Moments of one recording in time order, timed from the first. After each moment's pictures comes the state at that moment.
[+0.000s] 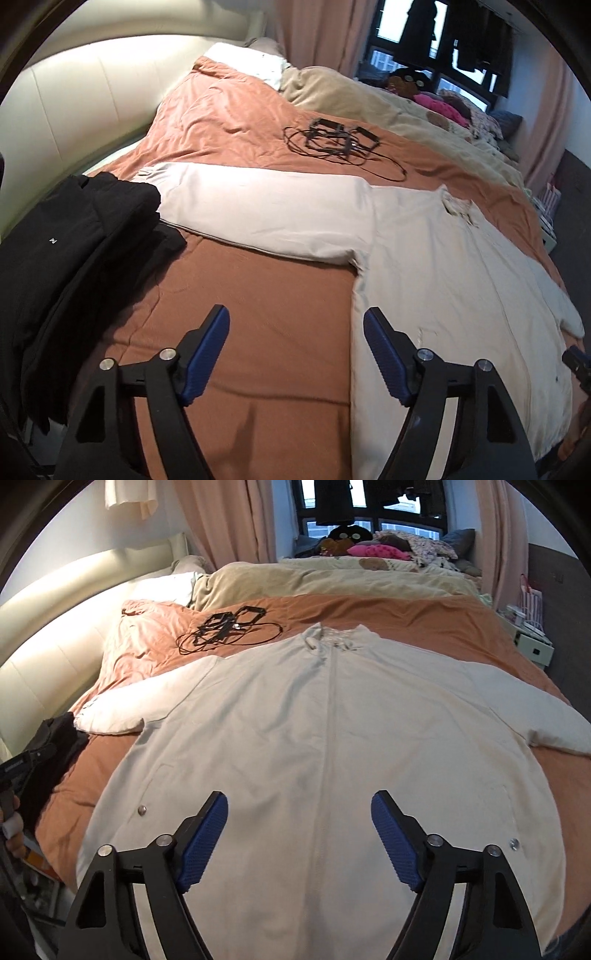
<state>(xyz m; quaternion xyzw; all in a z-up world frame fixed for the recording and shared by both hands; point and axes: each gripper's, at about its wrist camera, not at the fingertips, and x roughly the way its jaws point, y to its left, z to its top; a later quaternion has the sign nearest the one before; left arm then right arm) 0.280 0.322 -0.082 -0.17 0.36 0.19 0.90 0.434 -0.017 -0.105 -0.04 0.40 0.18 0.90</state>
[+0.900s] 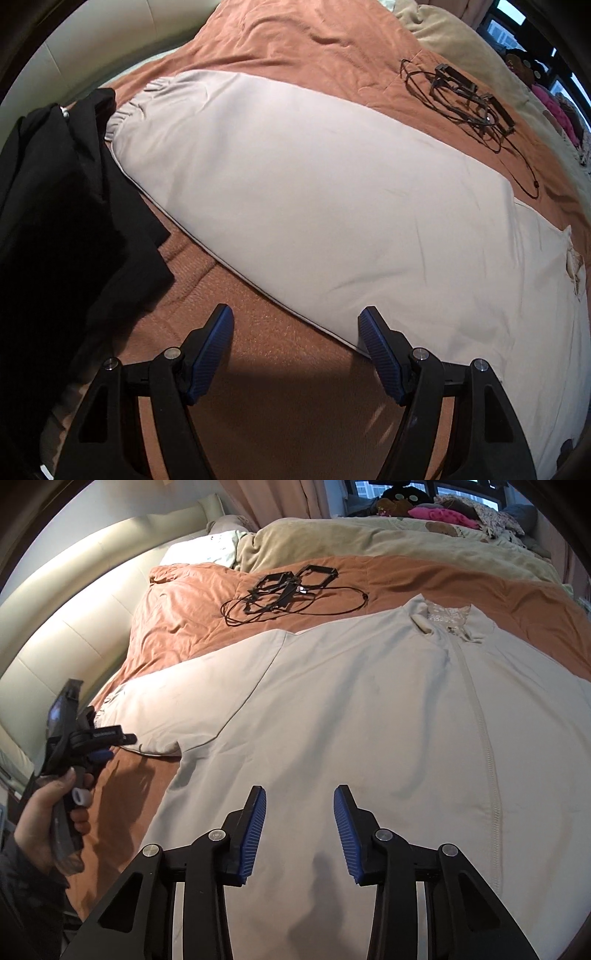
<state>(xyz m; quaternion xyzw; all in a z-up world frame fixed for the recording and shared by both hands) 0.436 0.449 -0.194 -0.27 0.48 0.31 0.77 0.540 0.138 -0.154 -0.03 0.47 0.26 0.84</state>
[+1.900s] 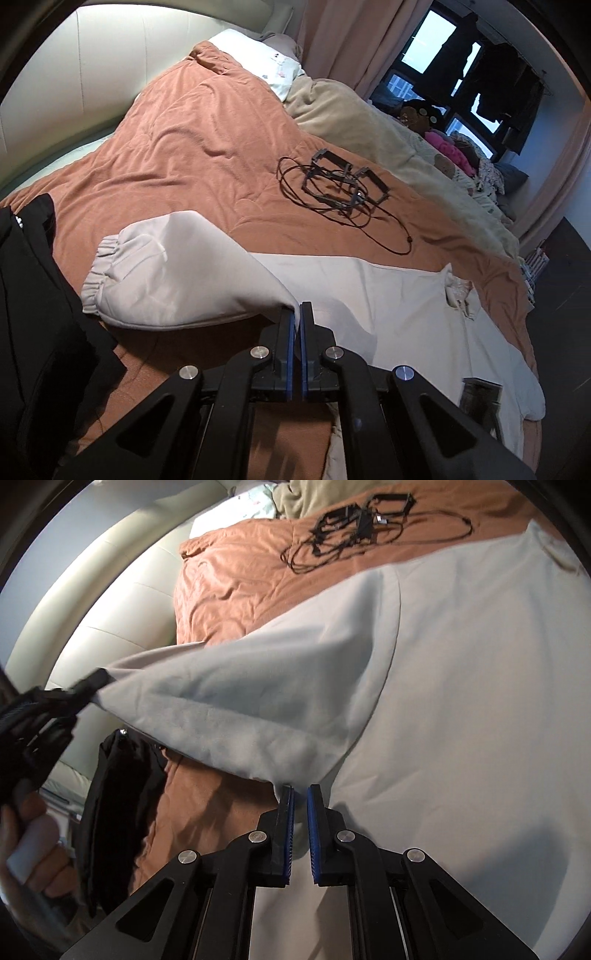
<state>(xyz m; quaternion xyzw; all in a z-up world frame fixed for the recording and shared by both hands) 0.441 0.426 -0.073 -0.27 0.33 0.15 0.89 0.591 0.283 -0.242 0.08 0.56 0.37 0.74</state>
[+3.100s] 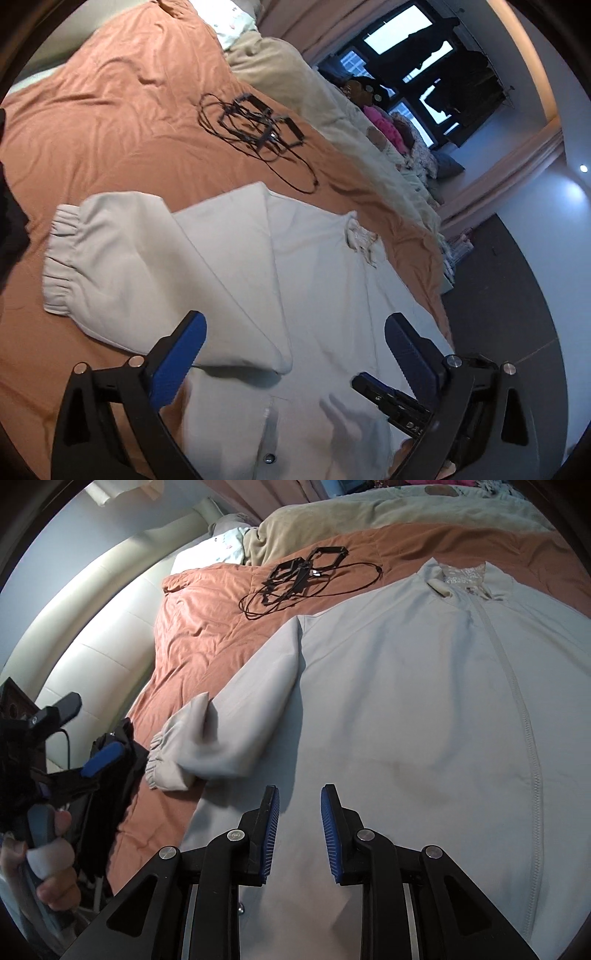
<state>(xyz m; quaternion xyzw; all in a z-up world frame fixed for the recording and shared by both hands) 0.399 0.345 -0.076 -0.37 0.34 0.02 0.86 0.552 0.137 -0.165 0.05 0.51 0.31 0.80</state>
